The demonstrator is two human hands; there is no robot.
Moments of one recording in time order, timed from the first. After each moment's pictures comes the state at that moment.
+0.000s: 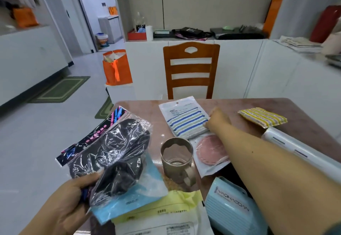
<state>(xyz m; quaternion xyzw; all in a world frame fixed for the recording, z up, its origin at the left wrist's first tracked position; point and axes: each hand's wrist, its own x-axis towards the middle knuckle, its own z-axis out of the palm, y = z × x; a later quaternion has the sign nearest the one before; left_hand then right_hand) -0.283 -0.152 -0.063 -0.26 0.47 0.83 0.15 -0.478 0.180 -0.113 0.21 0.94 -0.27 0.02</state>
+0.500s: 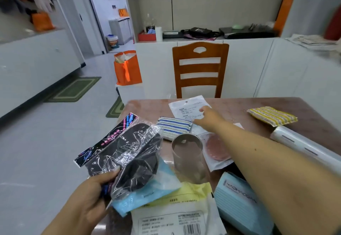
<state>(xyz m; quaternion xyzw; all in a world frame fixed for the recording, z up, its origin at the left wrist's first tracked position) -0.271 -0.154 -0.076 -0.28 0.43 0.85 0.13 -0.453 0.134 -0.092 0.07 0.94 -0.34 0.04</state>
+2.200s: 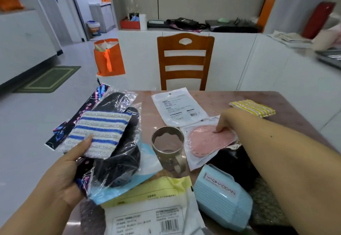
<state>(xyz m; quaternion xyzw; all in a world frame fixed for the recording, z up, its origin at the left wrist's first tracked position) -0.290 -0.133 -0.056 -0.24 0.43 0.87 0.04 -0.447 0.220 -0.068 0.22 0.90 -0.06 0.38</state>
